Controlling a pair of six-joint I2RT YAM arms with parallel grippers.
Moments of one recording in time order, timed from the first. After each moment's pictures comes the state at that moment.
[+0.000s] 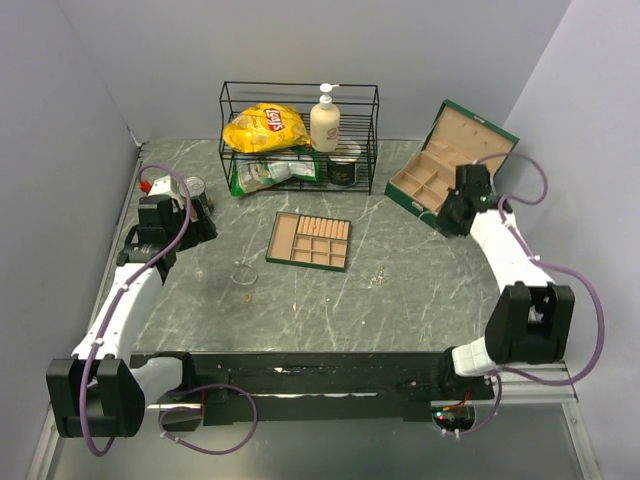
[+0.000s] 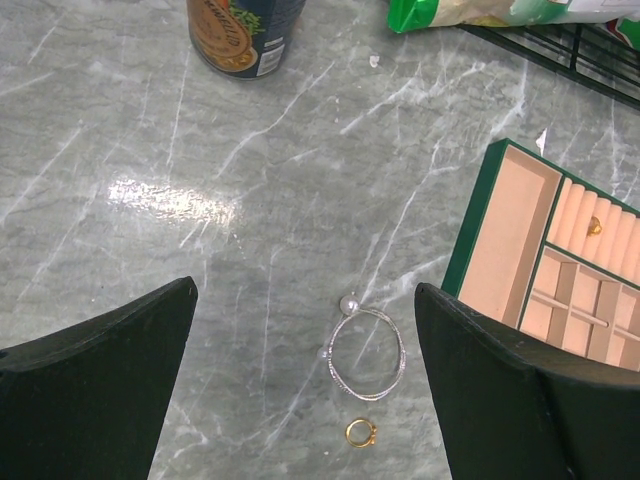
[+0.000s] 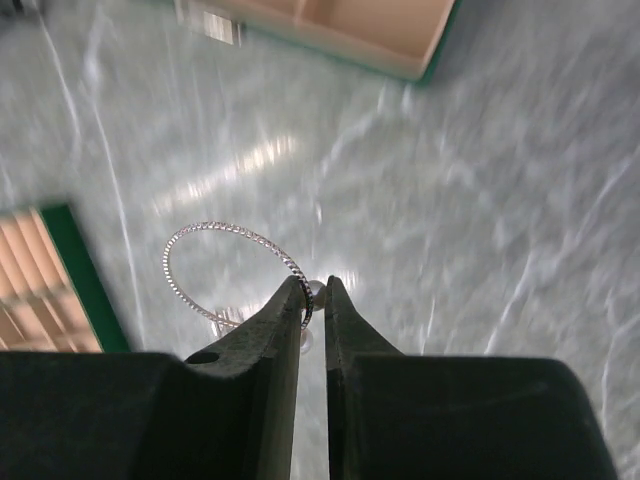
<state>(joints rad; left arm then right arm) -0.01 1.09 0.82 -0.34 -0.01 -0.35 -0.02 1.42 1.13 -0.66 0.10 0.44</state>
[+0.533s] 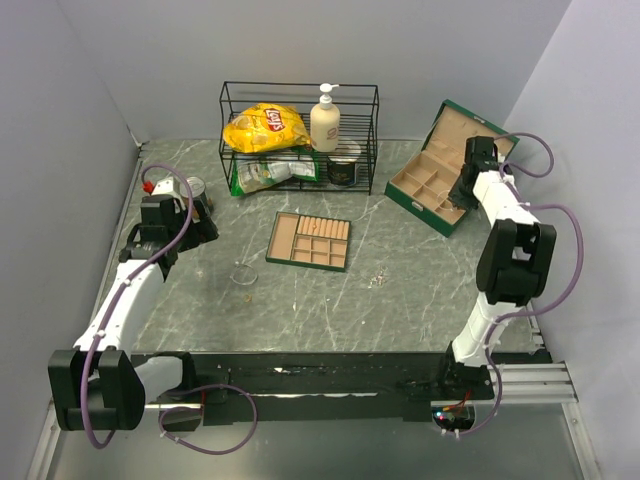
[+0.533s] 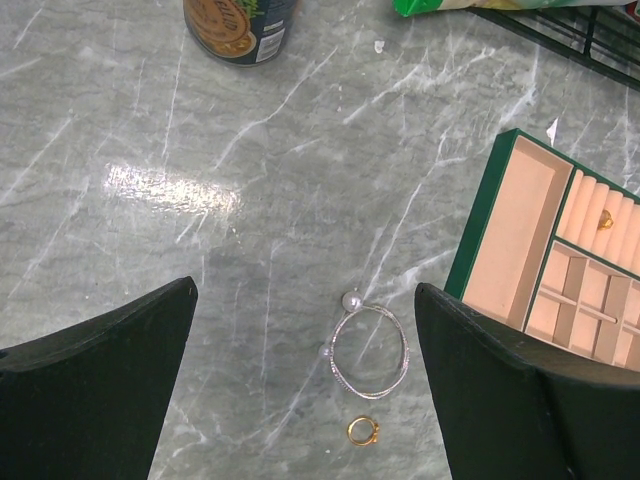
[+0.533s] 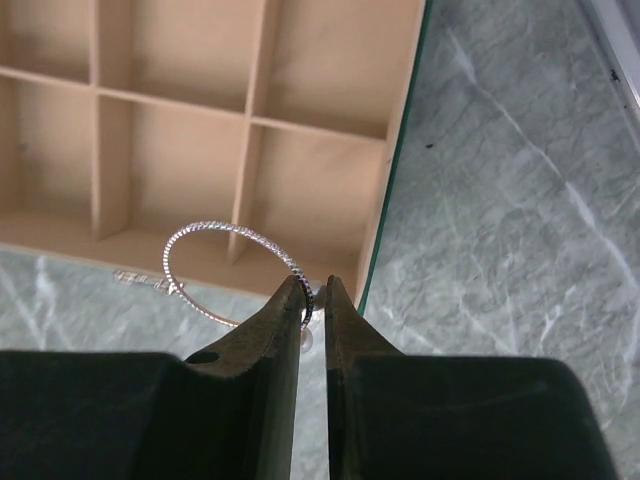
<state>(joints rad) -0.01 1.12 0.82 -0.34 0.00 -0.35 -0.14 1.84 1.51 -0.65 0.19 0.43</state>
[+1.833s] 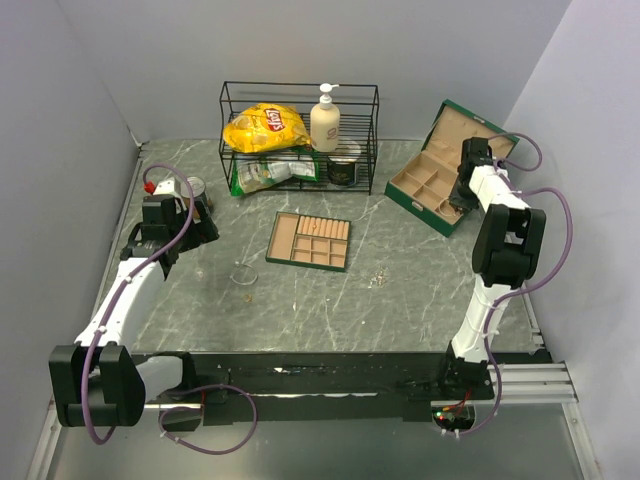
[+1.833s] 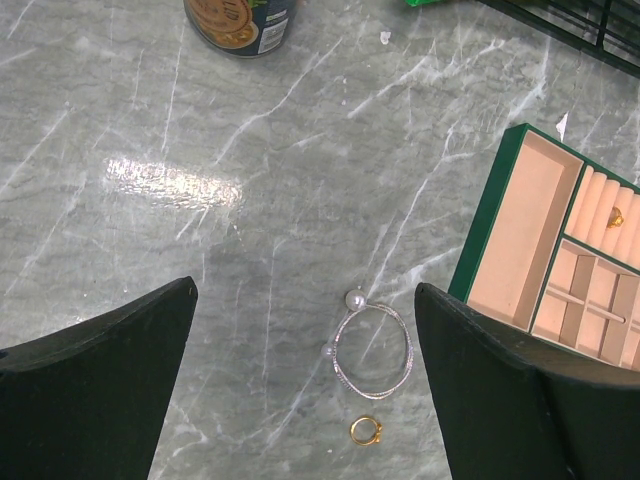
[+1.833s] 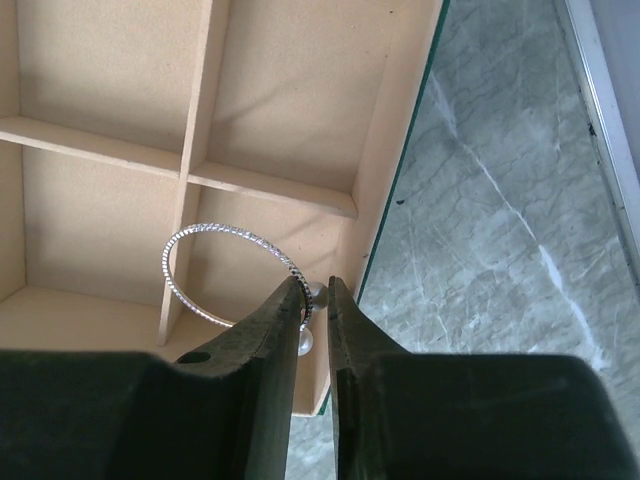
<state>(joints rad) -0.01 1.14 0.82 -0.34 0.00 -0.35 -0.16 2.04 1.65 -0.69 0.24 0.29</state>
